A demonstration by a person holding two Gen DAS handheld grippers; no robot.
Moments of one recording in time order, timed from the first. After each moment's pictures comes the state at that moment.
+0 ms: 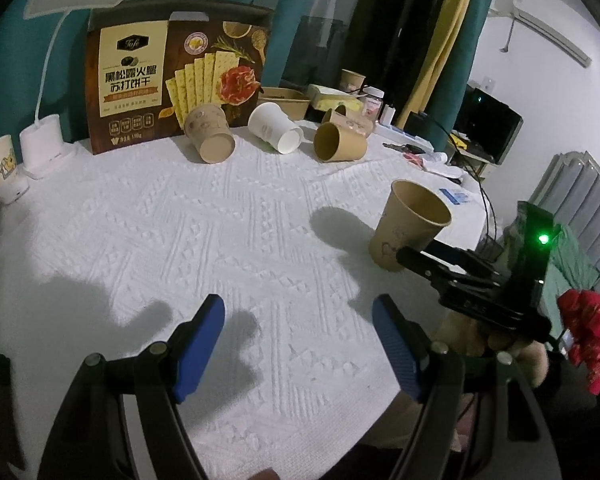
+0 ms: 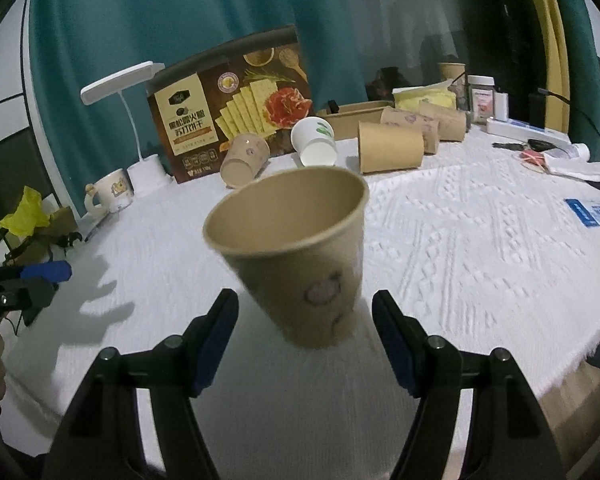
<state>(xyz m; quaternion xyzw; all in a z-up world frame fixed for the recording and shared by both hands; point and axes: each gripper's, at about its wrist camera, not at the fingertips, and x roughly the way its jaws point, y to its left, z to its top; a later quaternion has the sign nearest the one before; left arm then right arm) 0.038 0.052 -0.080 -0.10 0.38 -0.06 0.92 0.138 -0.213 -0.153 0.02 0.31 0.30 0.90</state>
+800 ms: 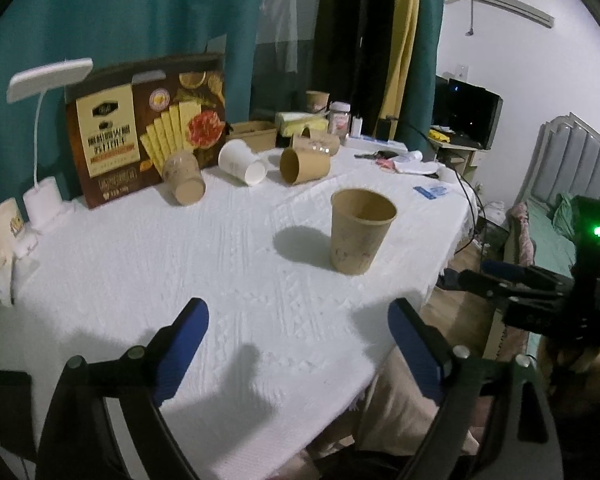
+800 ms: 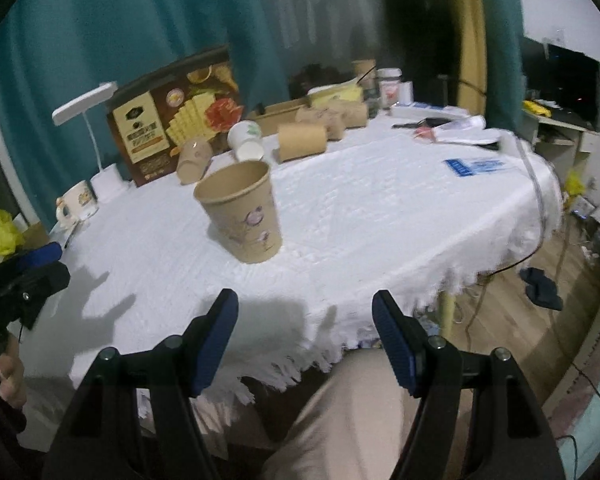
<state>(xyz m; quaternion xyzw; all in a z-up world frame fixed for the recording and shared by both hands) 0.009 -0.002 -0.052 -0.02 0.32 -0.06 0.94 0.046 -0.295 -0.104 0.04 0.34 0.17 0.92</state>
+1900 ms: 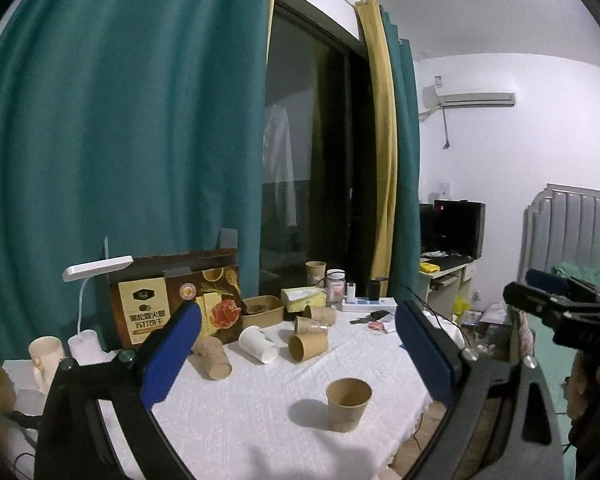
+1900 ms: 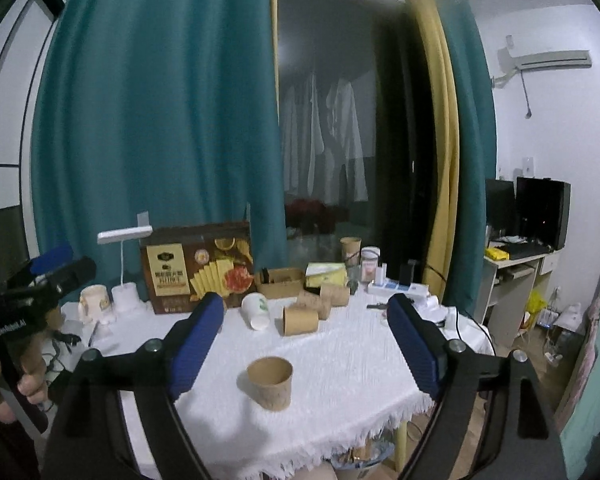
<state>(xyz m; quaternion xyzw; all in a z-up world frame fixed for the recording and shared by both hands) -0.058 0.013 0.109 0.00 0.07 -0.06 1.00 -0.055 -0.288 0.102 0.01 0.10 0.14 0.99</state>
